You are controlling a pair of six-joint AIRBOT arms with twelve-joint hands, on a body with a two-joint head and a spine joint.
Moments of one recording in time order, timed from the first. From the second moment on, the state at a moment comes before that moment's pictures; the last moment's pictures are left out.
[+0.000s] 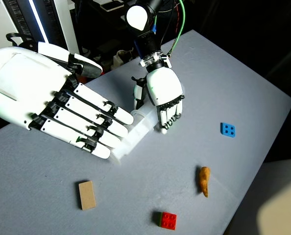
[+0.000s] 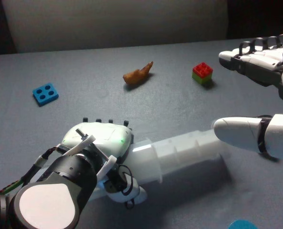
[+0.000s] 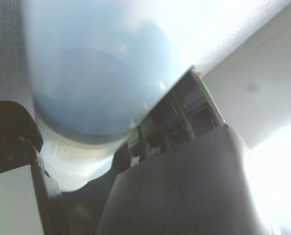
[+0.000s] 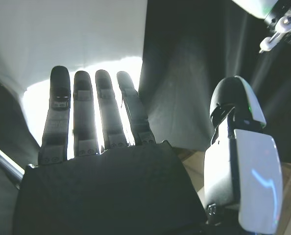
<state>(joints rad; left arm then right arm) 0.69 -1.21 0.77 1.72 0.94 -1.01 -0.41 -0.59 0.43 0.92 0.58 -1.68</state>
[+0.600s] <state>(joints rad) 0.69 -1.17 0.80 2.18 0.78 -1.40 -0.41 -0.57 0.42 0.95 0.69 -1.56</state>
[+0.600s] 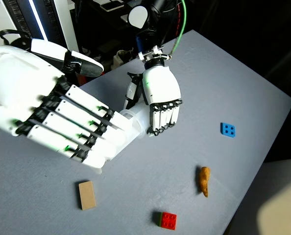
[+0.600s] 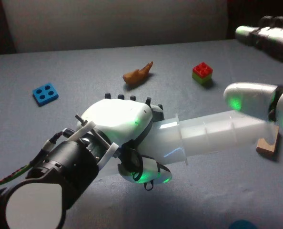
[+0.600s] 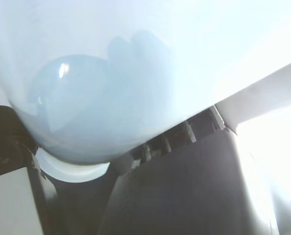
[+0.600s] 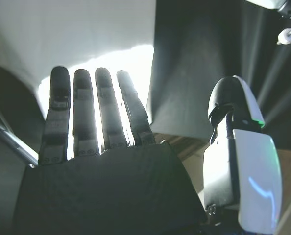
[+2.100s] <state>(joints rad) 0.43 -1.08 0.99 2.24 0.29 -1.17 -0.70 -0.76 0.33 1.18 1.33 -0.71</state>
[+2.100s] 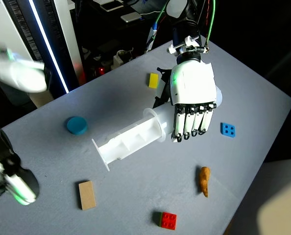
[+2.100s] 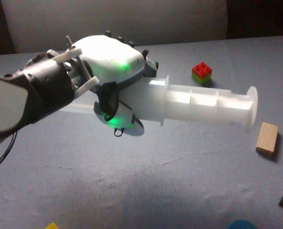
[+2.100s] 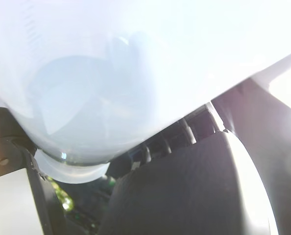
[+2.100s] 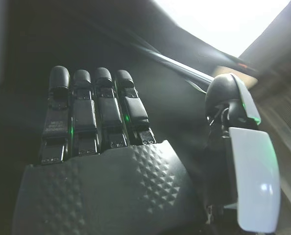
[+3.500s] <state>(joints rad) 0.40 -1.07 1.02 2.22 0.26 -1.13 -0.60 -1.05 0.53 1.26 1.28 -0.74</state>
